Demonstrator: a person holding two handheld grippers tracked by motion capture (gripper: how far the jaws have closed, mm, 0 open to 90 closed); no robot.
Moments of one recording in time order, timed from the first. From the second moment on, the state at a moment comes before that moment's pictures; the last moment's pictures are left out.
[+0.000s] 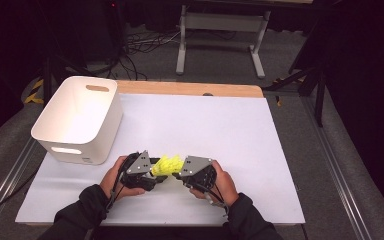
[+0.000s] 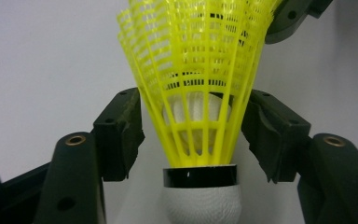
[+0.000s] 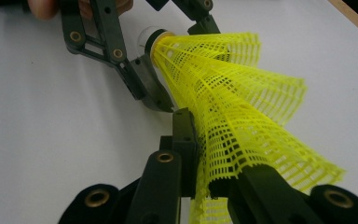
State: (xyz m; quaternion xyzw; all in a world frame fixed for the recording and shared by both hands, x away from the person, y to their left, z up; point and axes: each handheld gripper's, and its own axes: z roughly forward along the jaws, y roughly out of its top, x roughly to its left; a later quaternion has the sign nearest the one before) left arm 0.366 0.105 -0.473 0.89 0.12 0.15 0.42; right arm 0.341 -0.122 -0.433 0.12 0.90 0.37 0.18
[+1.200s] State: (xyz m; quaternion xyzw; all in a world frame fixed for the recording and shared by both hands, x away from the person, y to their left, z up) left arm 0.364 0.095 -0.477 0.87 0.12 0.17 0.45; right arm 0.332 -0.115 -0.410 0.10 0.90 0.38 0.18
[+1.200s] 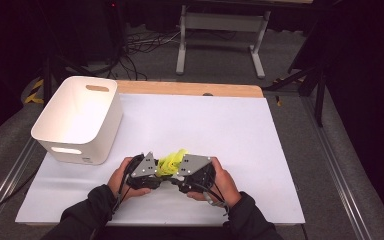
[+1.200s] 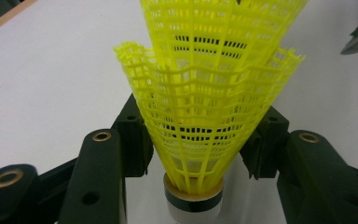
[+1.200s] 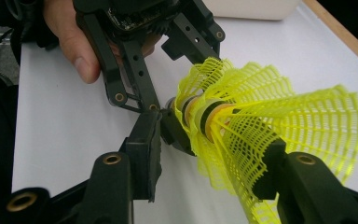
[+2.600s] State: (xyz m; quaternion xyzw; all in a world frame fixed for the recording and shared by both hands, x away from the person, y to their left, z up) left arm 0.365 0.110 -0.467 0.84 0.13 0.19 0.49; right arm 0.317 -0.185 -0.385 0.19 0.82 0.46 0.29
